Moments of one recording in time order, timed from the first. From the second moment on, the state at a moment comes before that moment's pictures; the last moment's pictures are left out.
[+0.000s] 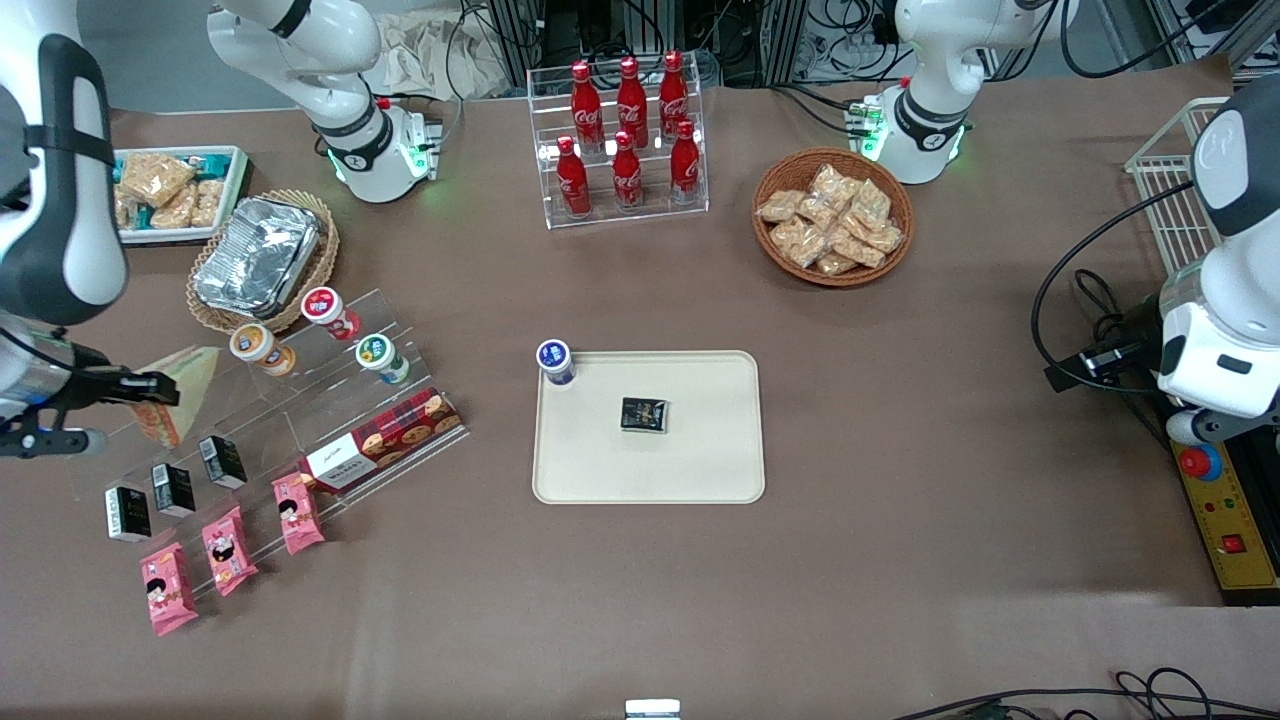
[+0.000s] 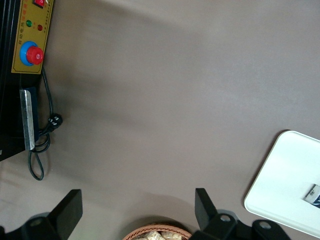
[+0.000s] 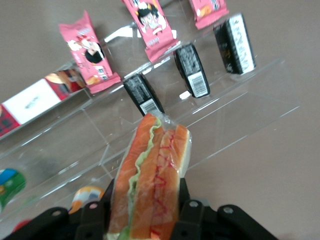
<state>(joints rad) -0.08 0.19 -0.14 -1.75 -0.06 1.81 -0.22</state>
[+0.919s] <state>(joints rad) 0.03 0.30 0.40 -1.51 -0.05 1.77 -0.29</state>
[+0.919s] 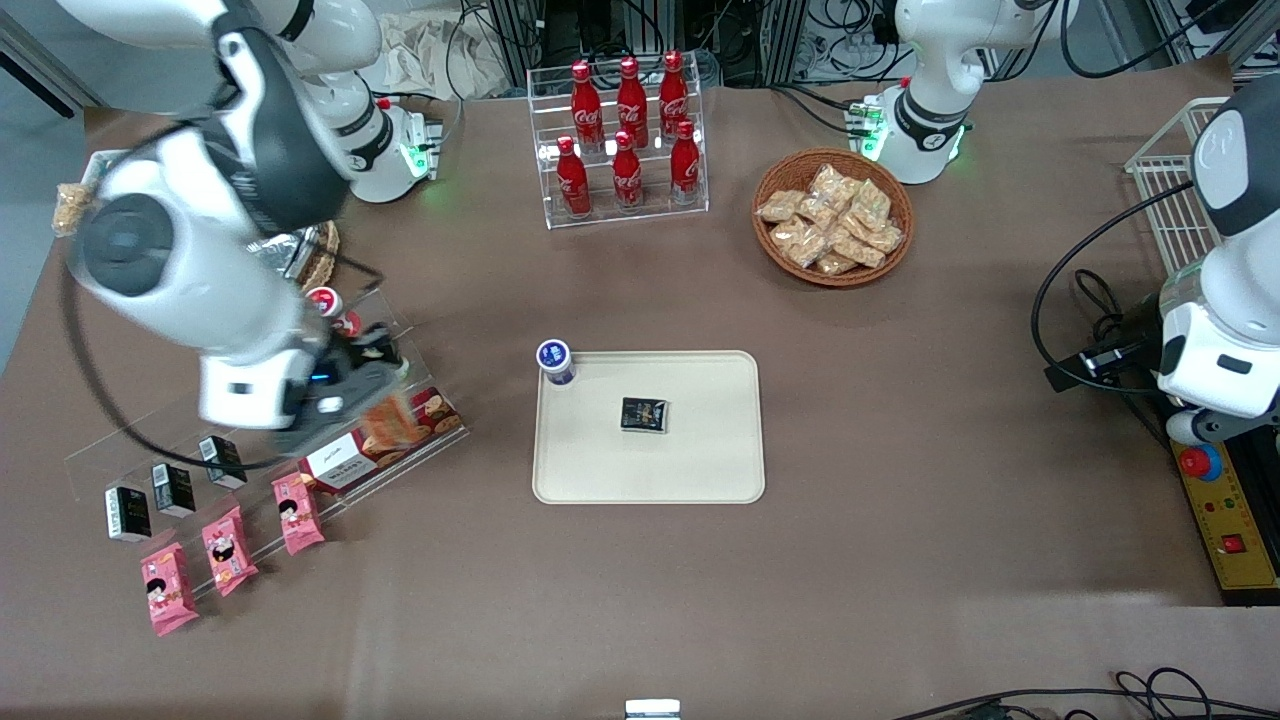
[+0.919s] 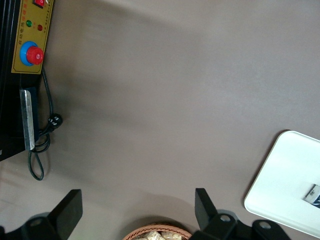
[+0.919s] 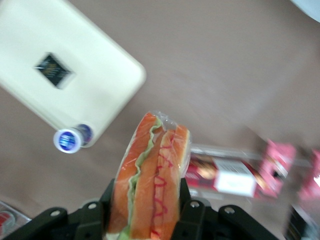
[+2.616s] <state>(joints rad) 0.38 0.77 0.39 -1.49 -0.66 2.40 -0.38</state>
